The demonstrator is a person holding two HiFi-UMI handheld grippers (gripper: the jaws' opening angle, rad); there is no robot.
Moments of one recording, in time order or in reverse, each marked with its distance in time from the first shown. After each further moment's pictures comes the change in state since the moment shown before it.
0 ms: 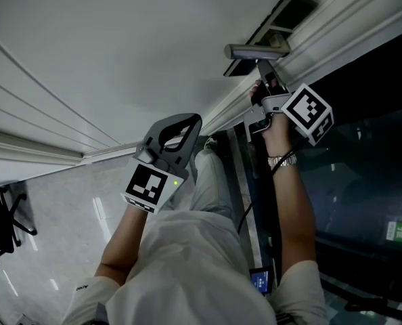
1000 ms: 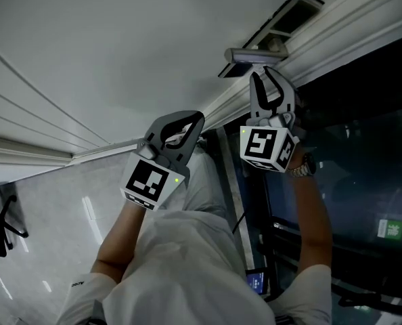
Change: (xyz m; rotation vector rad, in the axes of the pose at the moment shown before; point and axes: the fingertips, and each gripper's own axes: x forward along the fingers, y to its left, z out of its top) left arm 0.015 0.000 0.003 -0.034 -0.030 -0.049; right arm -0.020 0.025 -0.024 -1.800 0.095 -0.274
